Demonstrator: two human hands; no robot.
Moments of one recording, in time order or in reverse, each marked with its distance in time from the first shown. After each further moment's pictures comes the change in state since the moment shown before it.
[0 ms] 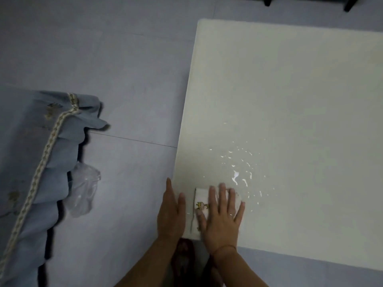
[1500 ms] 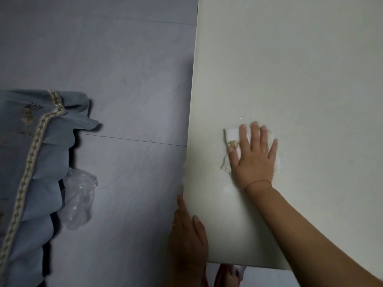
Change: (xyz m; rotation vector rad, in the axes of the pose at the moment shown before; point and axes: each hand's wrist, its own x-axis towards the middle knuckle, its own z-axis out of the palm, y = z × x) left_hand 0.001 0.003 0.001 0.312 0.087 0.023; right_hand 0.164 0.011 -0.025 -0.107 0.250 0.051
